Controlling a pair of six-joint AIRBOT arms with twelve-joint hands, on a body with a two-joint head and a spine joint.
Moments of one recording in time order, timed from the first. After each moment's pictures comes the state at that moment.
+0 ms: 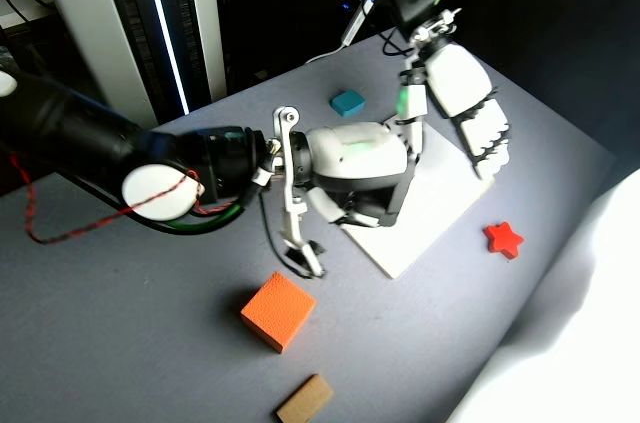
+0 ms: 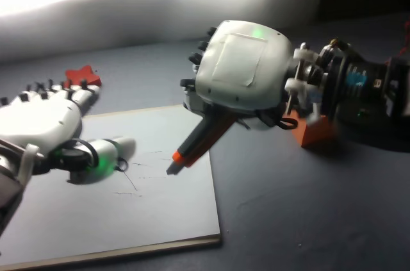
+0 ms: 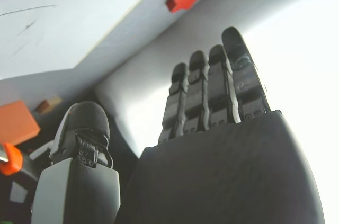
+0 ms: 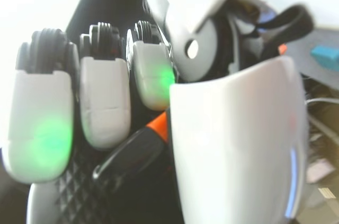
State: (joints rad) left arm 0.61 -0.90 0.68 -1.27 -0.99 1.87; right arm -0.34 -1.32 1.24 -0.46 0.42 -0.94
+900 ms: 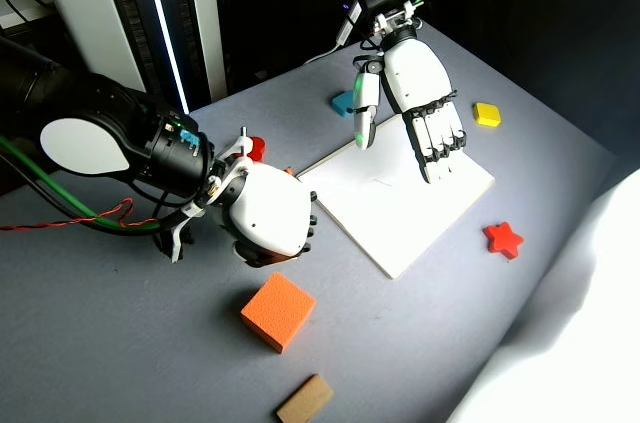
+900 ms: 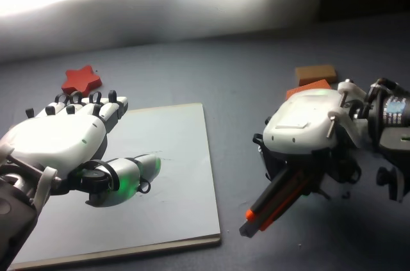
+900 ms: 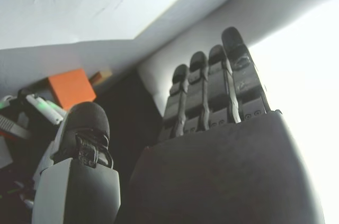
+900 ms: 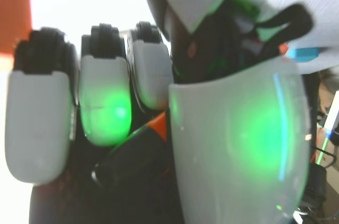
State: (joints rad) left arm 0.62 -0.90 0.61 -1.23 -0.99 1.86; right arm -0.39 -1.18 1.07 -0.32 -0.06 -0.79
